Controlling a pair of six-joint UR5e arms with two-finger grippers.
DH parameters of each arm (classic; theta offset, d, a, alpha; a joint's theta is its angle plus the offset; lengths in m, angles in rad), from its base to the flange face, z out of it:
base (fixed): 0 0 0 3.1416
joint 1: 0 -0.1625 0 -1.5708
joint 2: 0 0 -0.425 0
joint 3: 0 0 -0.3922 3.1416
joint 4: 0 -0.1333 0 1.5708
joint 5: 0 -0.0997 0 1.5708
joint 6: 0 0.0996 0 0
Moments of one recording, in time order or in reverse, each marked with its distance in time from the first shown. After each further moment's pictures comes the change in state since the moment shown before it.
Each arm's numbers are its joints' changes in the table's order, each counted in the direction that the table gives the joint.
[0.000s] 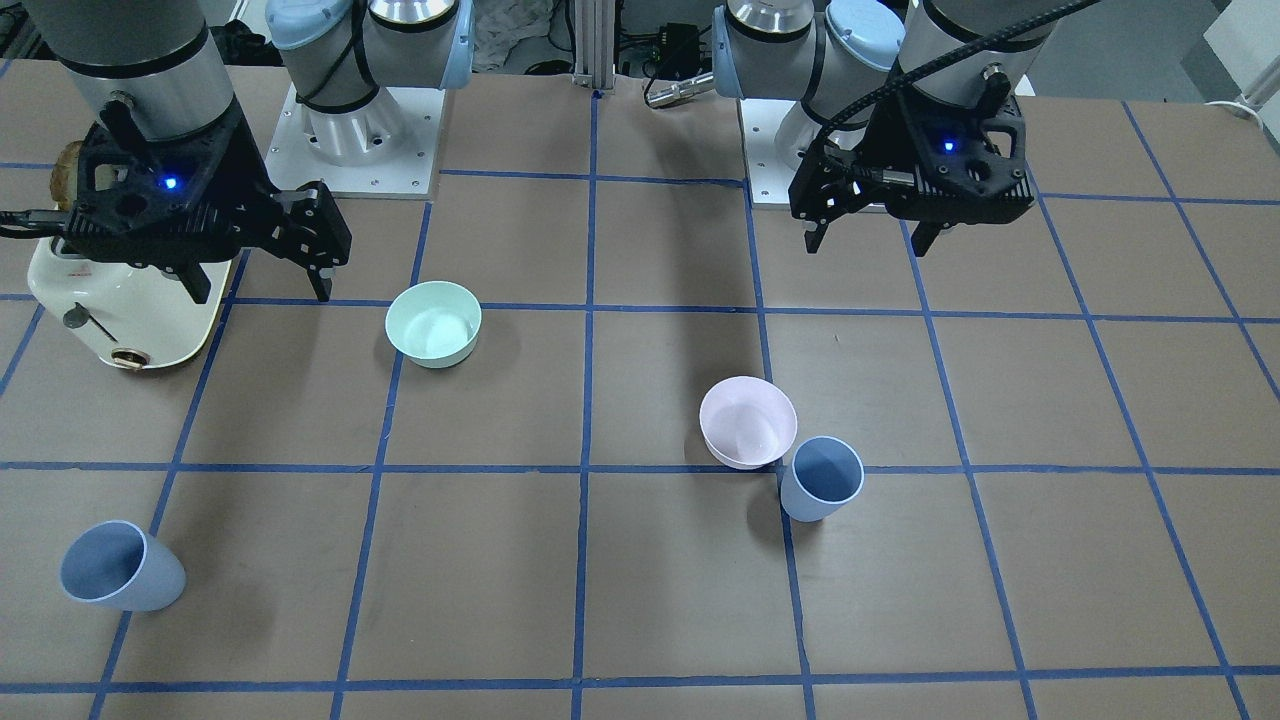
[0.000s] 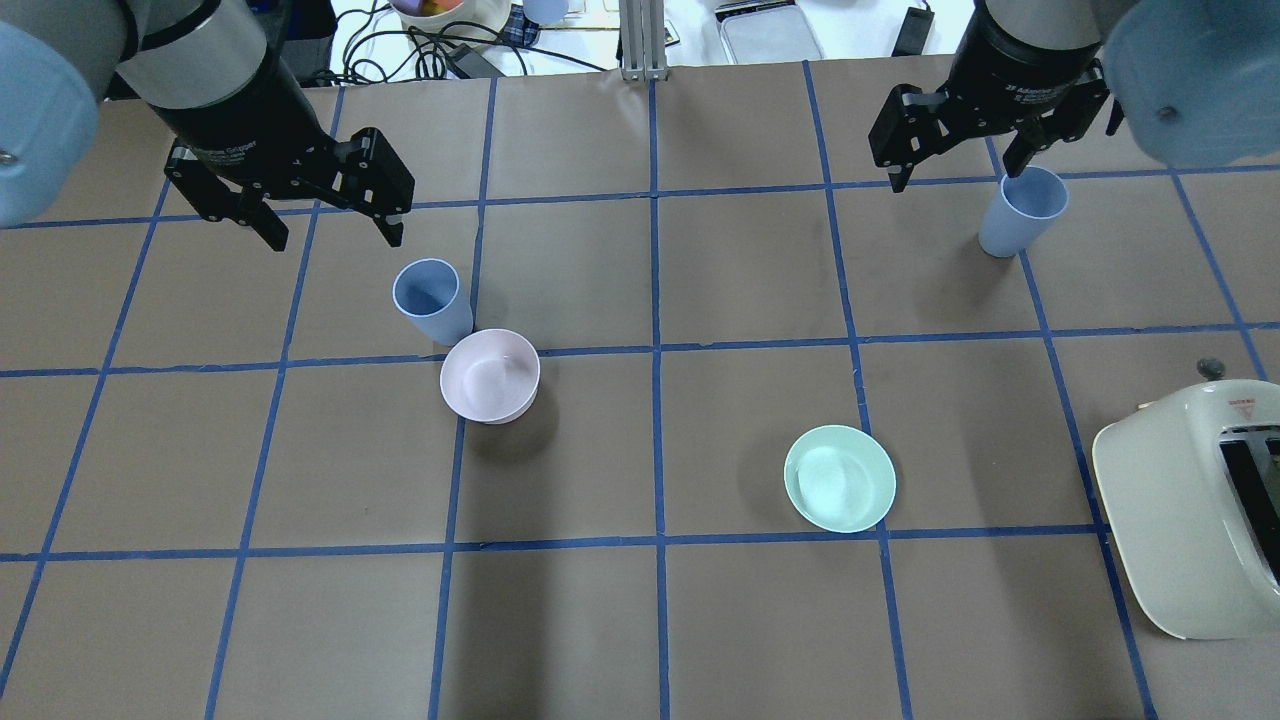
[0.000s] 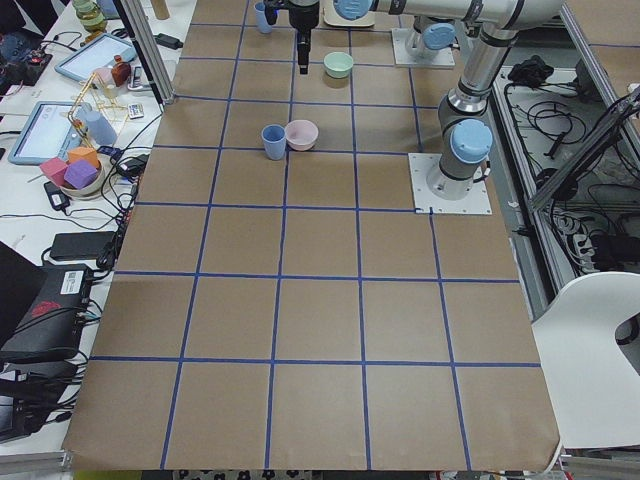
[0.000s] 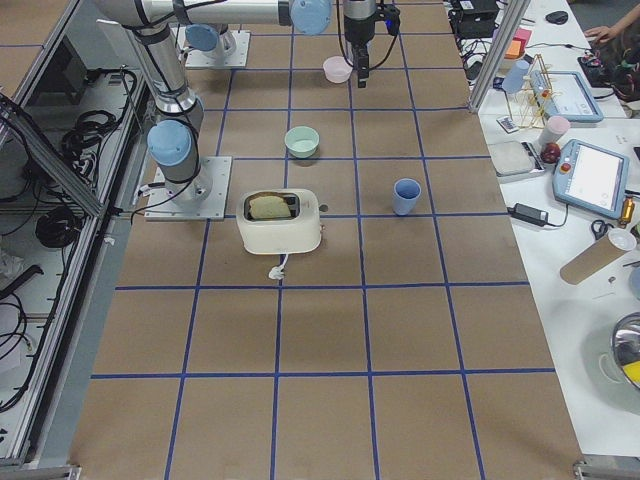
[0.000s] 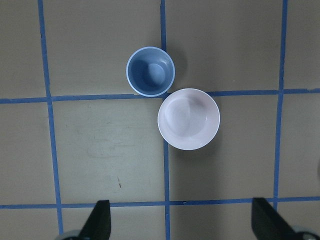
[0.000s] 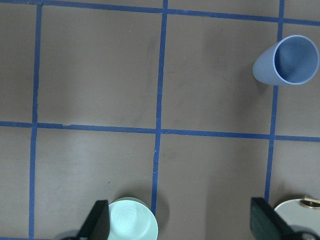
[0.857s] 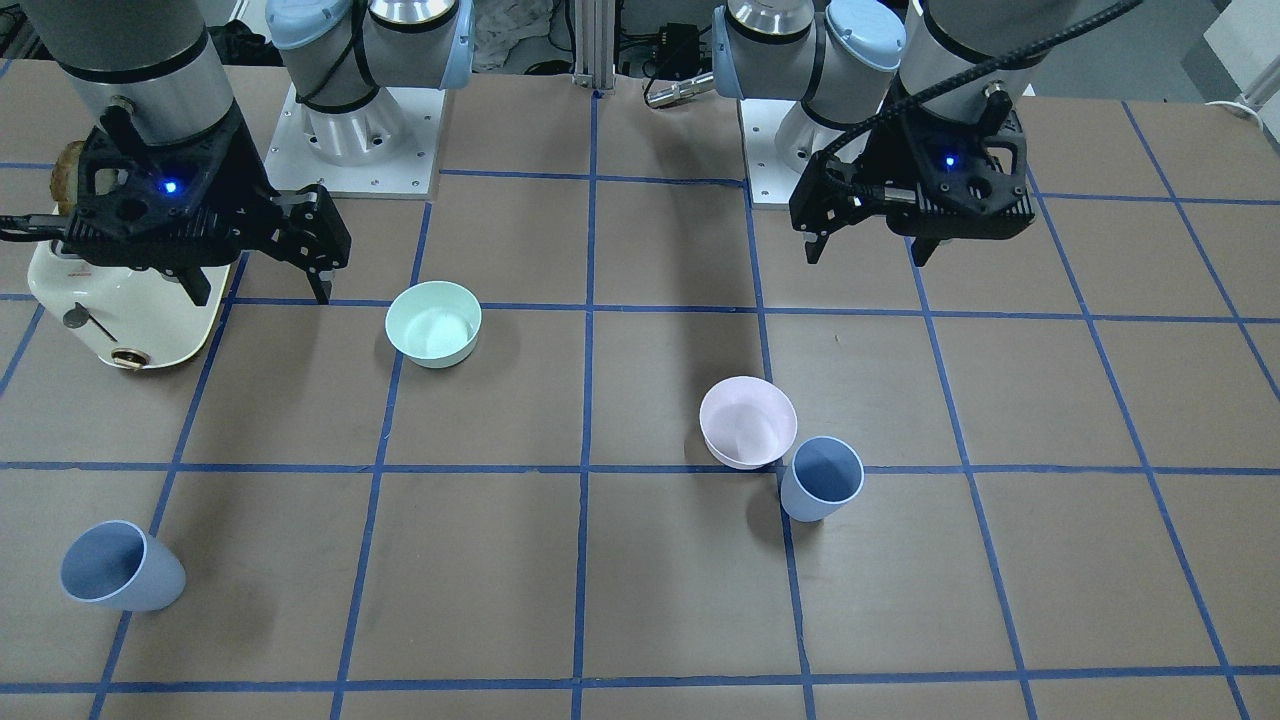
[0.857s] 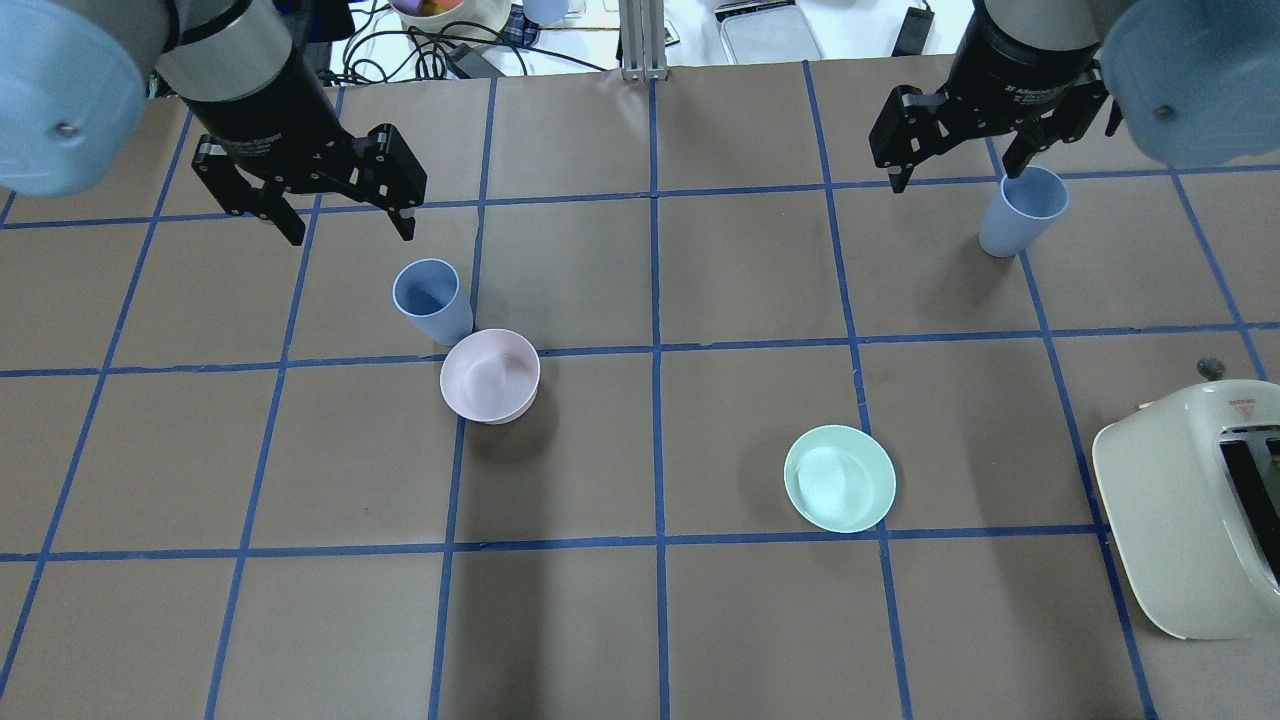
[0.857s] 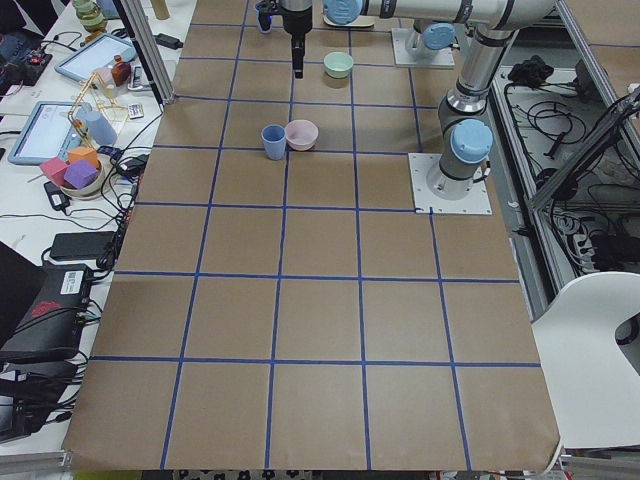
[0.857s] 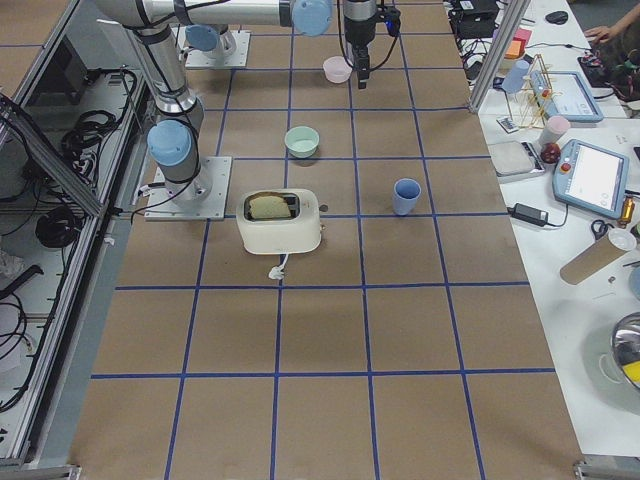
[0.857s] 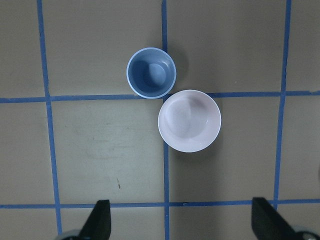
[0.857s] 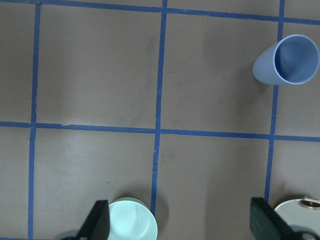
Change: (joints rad) left arm -0.002 -0.109 0.025 -0.044 0.002 -0.005; right arm 0.002 0.005 0.000 0.001 0.000 -0.002
